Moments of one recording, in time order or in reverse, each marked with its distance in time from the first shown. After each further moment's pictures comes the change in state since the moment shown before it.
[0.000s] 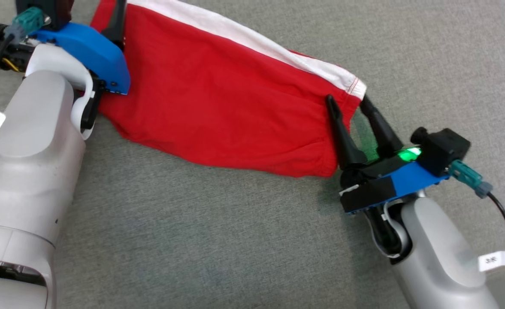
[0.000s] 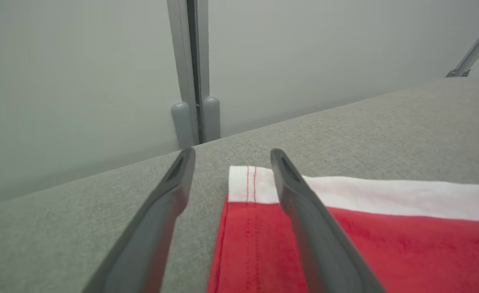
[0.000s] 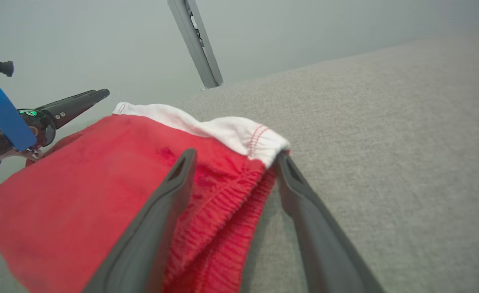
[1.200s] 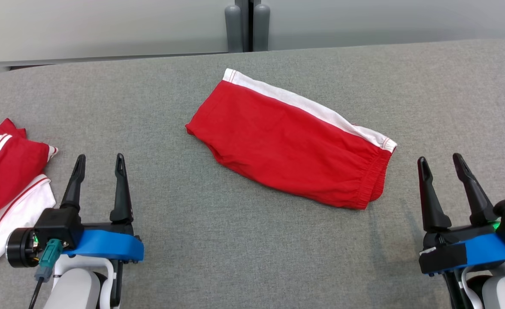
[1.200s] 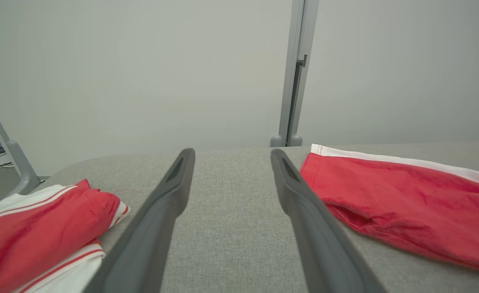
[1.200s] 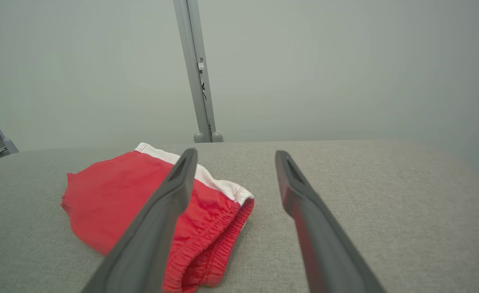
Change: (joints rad) left arm 0.904 -0.005 0.285 -0.752 0.118 0.226 -0.094; right arm 0.403 -0.047 -0.331 -0.328 -0.269 0.000 0.117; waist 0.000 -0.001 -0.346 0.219
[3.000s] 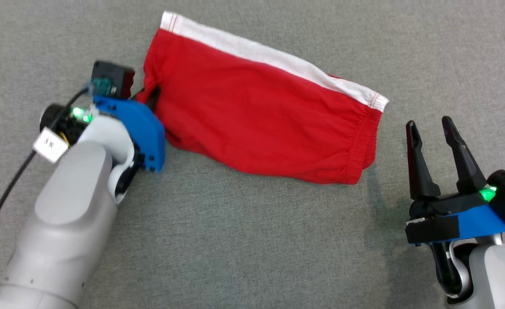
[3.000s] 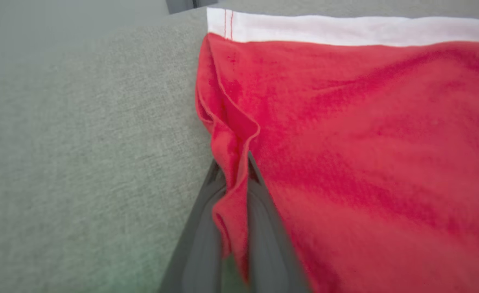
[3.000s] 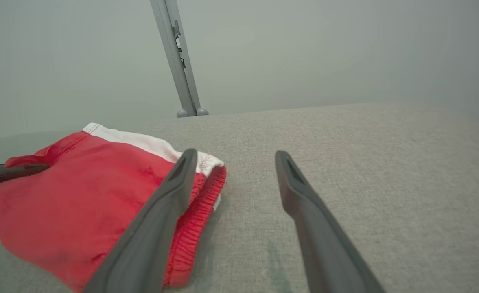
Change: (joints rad) left arm -0.651 -0.003 -0.306 0.556 -0.120 -0.224 0.464; right arm -0.123 0.029 0.038 0.010 0.024 0.000 -0.027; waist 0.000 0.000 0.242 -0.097
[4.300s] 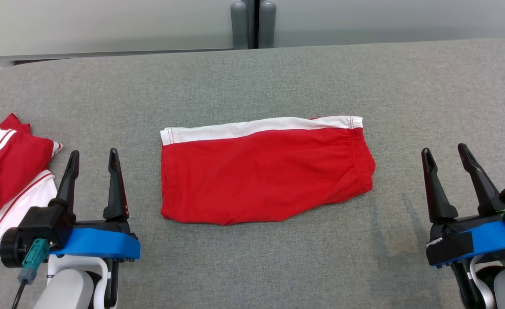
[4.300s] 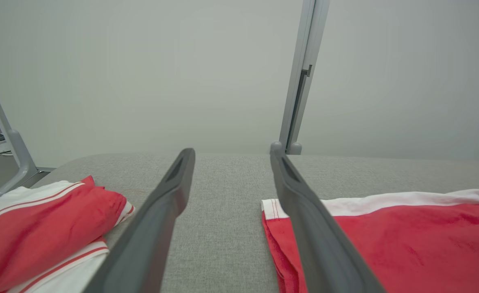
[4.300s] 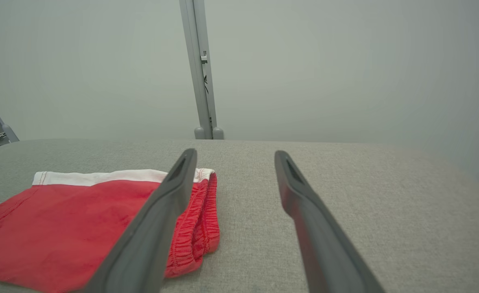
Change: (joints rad) left arm 0.661 0.094 0.218 -0.660 -0.034 0.309 -0.442; right arm 0.112 -0.043 -0.051 -0.080 -0.034 0.000 0.139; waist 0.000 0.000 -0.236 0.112
